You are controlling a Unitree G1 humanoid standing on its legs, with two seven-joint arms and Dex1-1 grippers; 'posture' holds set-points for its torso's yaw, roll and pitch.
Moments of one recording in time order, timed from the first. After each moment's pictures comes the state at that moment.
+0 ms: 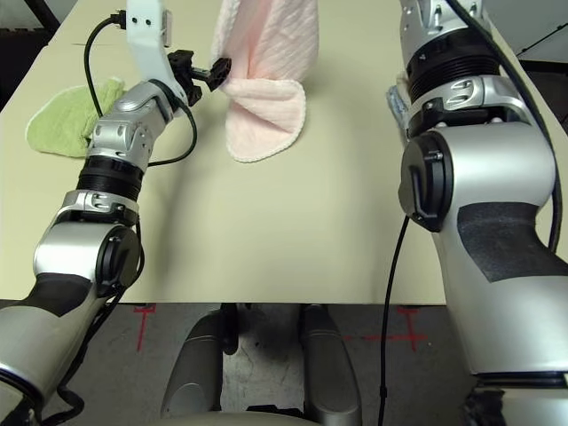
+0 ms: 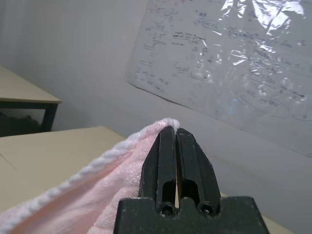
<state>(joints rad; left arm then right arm) -1.17 0.36 0.09 0.77 -0.17 0.26 -0.52 -1.66 -0.46 -0.13 1.14 0.07 -0.30 0.54</state>
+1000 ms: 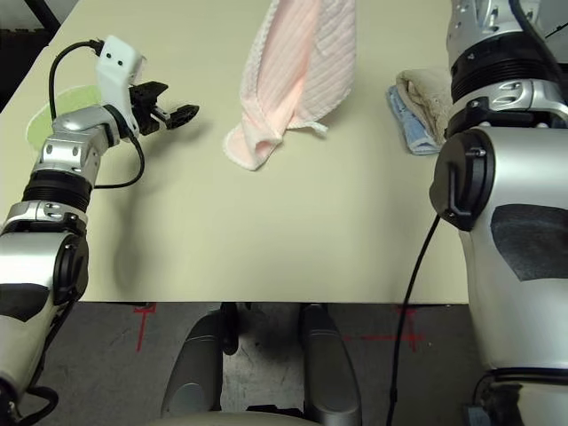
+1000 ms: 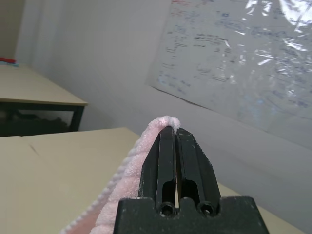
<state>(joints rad) -1.02 0.44 0.03 0.67 -0.14 0.20 -0.79 -1.63 -0.48 -0.18 1.13 0.15 -0.28 0.72</state>
